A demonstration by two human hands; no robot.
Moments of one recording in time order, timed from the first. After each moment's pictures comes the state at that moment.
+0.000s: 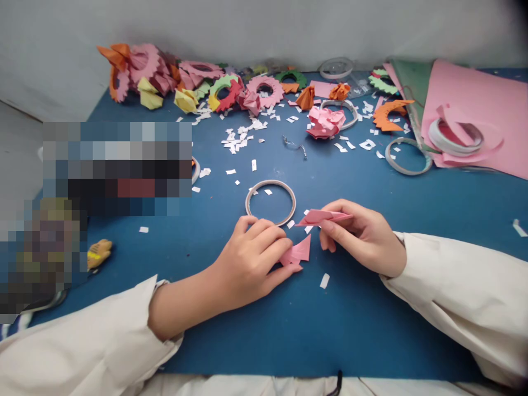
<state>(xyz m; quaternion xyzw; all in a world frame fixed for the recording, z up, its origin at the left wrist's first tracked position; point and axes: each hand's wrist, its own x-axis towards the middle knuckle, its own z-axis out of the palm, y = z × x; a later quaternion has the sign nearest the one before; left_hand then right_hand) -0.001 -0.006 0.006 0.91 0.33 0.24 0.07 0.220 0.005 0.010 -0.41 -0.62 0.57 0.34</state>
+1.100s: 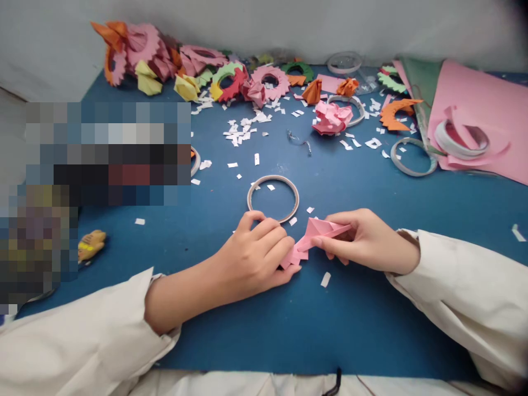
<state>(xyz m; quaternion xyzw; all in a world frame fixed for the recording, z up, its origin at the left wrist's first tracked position) -0.004 -0.001 0.005 0.94 0.26 0.23 0.00 0.220 0.016 0.024 -0.47 -0.61 0.62 0.14</state>
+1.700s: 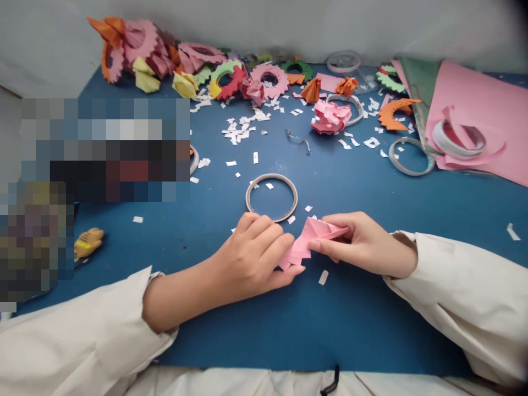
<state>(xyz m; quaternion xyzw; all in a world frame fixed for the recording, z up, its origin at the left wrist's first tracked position) -0.002 -0.002 0.009 0.93 0.25 0.26 -0.01 0.218 0.011 0.021 -0.43 -0.64 0.61 0.16</state>
